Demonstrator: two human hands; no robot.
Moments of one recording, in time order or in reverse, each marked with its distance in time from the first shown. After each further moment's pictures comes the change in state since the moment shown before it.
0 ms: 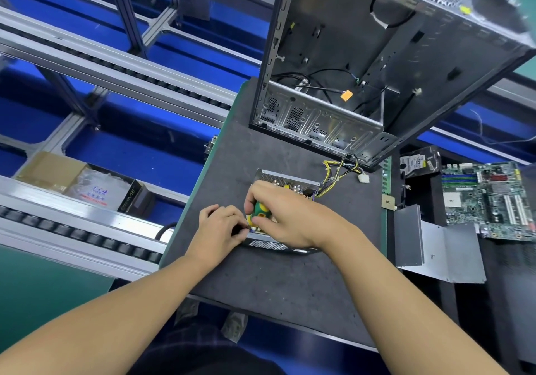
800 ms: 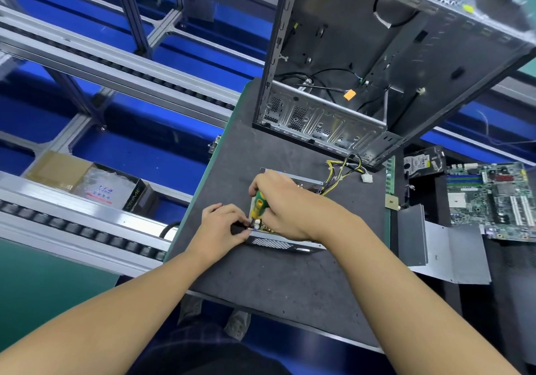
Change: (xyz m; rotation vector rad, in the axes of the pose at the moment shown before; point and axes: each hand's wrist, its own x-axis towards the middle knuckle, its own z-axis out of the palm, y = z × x) left_hand 0.000 -0.008 -0.003 -0.134 -0.020 -0.022; right_hand 0.004 -0.015 -0.009 -0.150 -0.068 0.223
